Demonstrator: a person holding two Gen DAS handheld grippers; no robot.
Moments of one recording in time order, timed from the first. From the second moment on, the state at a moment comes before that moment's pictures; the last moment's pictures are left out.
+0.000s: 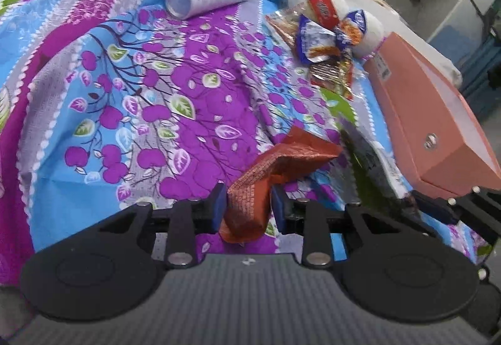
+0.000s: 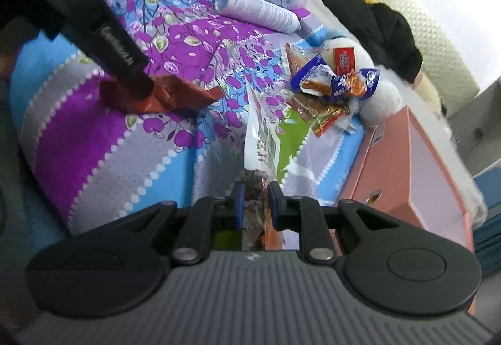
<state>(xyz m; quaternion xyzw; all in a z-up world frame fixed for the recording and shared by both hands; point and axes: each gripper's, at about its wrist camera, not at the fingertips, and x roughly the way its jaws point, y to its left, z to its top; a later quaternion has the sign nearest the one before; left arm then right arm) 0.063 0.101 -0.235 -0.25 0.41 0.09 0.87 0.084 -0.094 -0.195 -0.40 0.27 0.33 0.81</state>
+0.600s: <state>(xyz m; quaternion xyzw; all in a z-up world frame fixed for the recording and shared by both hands) 0.095 0.109 -0.233 -0.16 0.42 -0.03 0.89 0.164 -0.123 -0.192 -0.18 0.43 0.39 0.79</state>
